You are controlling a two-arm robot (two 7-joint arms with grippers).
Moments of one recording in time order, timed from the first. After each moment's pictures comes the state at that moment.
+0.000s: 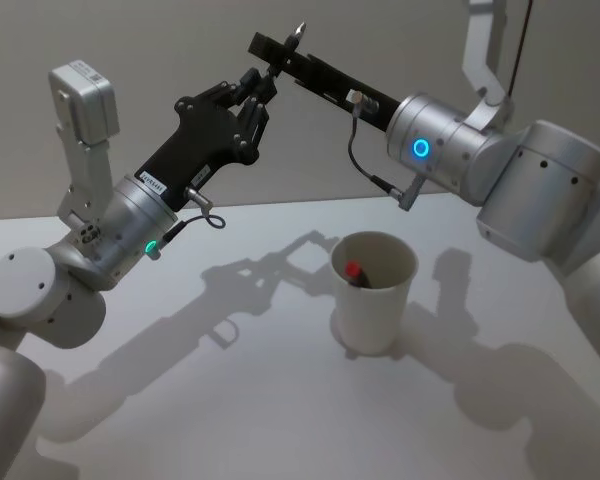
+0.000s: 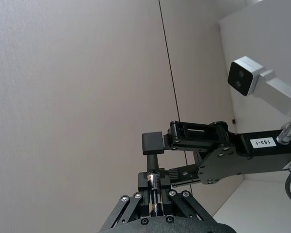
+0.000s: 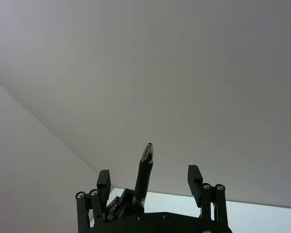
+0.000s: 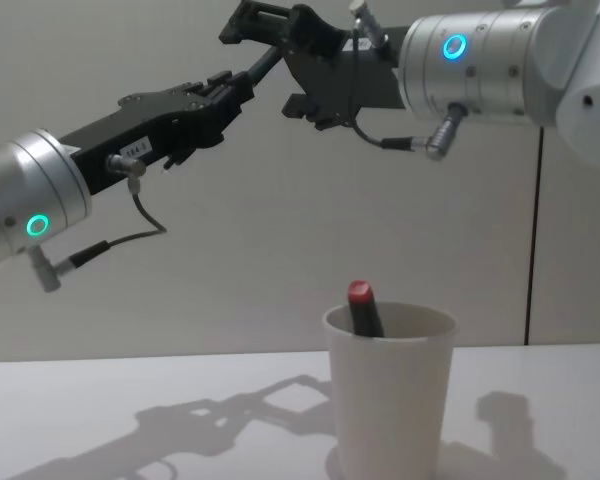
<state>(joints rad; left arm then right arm) -0.47 0.36 0.35 -1.31 -0.56 -0.32 -0.53 0.66 0.14 -0.51 -1.41 1.16 0.39 0.02</state>
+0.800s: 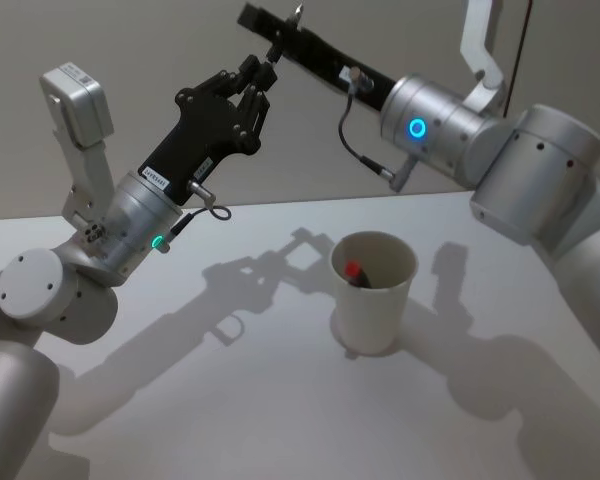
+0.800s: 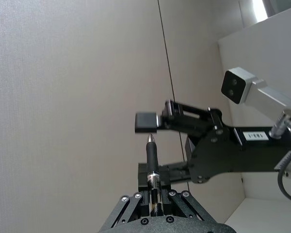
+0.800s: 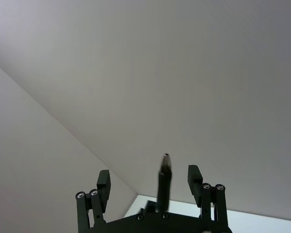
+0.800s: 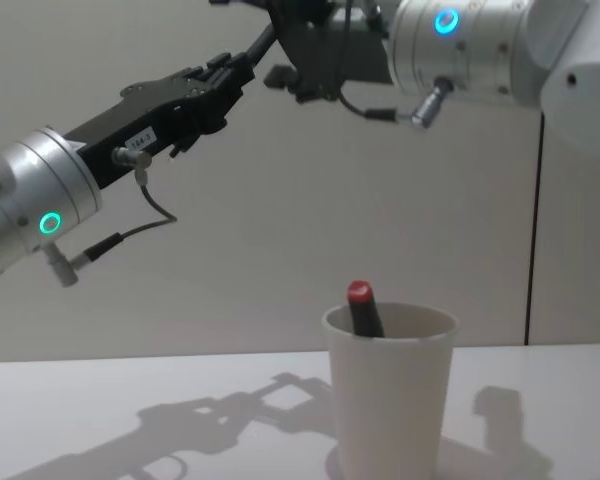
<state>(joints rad) -0.50 0.33 0.35 -1.25 -0.61 -0.40 -0.56 0.69 0.12 -0.50 -1.37 1.22 0.38 0.08</state>
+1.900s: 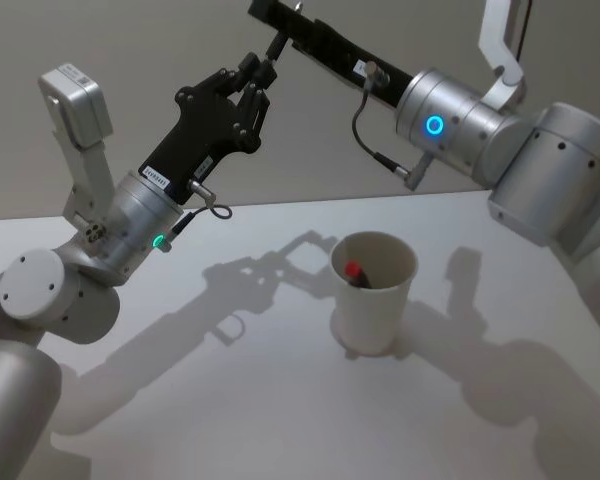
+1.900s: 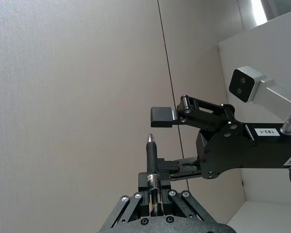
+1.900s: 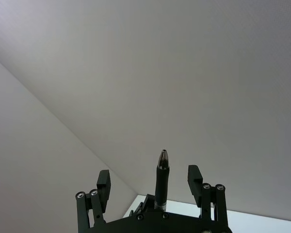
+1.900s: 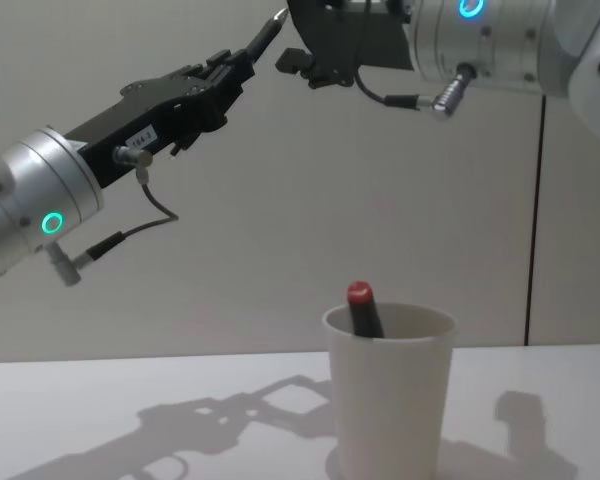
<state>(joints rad) -0.50 0.32 0.35 -1.24 -0.61 -0.41 -0.57 0.68 0.15 -0.50 -1.41 1.24 0.38 0.09</state>
